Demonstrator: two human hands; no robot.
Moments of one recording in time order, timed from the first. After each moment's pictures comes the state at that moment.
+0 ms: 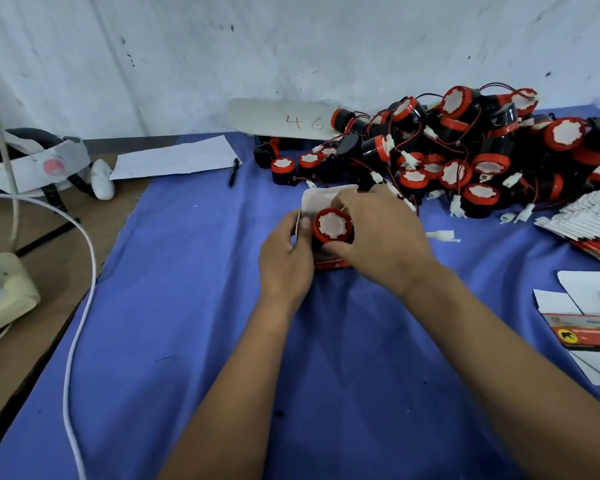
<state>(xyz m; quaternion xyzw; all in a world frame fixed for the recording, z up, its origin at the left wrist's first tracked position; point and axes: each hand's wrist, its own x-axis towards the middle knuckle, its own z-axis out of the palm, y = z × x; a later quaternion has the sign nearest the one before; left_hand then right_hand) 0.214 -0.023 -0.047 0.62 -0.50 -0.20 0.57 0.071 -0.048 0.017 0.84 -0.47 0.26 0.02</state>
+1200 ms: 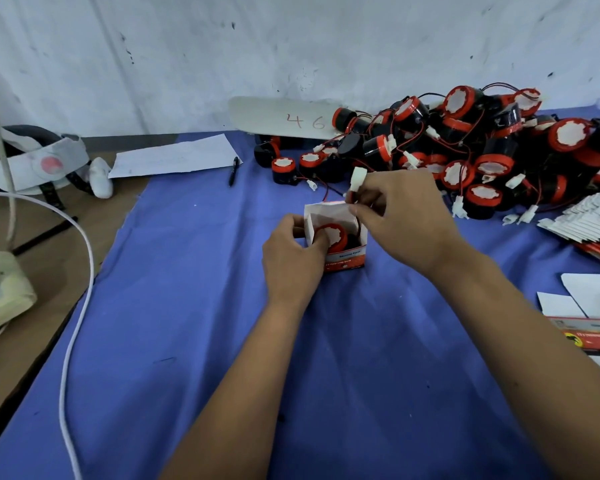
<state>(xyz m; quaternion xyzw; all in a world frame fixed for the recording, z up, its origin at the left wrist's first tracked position) 0.205 -0.028 -0.045 0.67 -0.45 -0.18 0.56 0.050 -0.061 0.037 0.84 -0.39 0.37 -0.06</state>
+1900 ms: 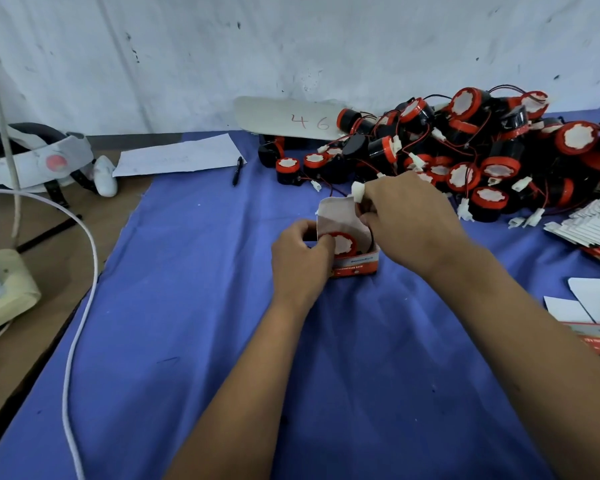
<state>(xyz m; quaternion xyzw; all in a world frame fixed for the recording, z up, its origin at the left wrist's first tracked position) 0.201 -0.027 -0.039 0.64 -0.47 -0.22 0.57 0.060 -0.063 0.041 0.85 -0.49 0.20 0.05</state>
